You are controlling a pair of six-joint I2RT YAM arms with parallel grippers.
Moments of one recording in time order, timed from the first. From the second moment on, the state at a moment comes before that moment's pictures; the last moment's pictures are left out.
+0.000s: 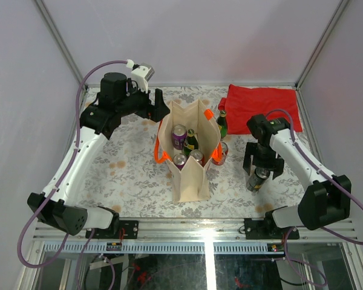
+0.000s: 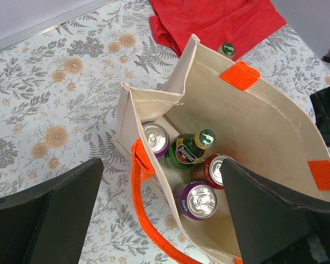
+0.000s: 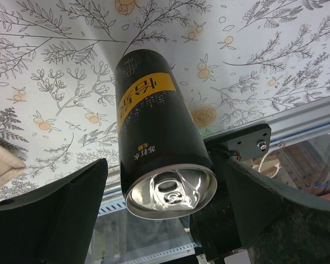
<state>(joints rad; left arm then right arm) -0.33 1.34 1.52 -0.61 0.38 -0.06 0.30 1.39 1.16 -1.37 0.19 0.56</state>
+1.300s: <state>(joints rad) -0.33 1.33 1.49 -0.60 0.38 -0.05 0.29 1.35 1.76 -1.32 0.16 0.53</state>
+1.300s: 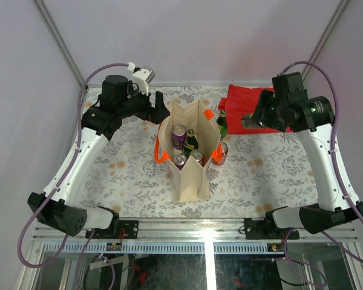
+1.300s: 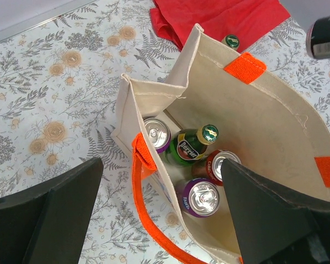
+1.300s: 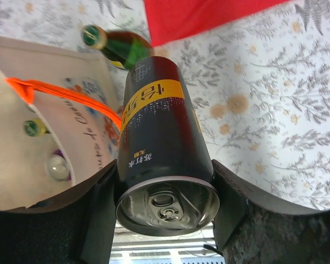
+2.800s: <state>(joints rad) -0.23 1.33 1.37 -0.52 0.36 -0.10 0.66 1.93 2.30 -1.32 0.10 0.40</state>
